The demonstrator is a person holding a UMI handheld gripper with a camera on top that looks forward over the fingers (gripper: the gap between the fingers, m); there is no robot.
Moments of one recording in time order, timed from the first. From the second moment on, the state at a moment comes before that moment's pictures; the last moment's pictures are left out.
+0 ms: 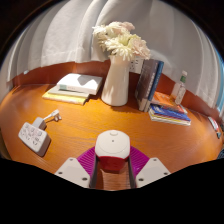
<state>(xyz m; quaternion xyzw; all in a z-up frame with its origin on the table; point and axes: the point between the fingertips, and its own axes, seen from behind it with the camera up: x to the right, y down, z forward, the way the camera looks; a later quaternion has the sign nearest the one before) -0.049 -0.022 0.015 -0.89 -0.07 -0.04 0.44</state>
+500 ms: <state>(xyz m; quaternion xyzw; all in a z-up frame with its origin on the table) -0.070 -0.013 0.149 -0.85 0.00 0.00 0.53</state>
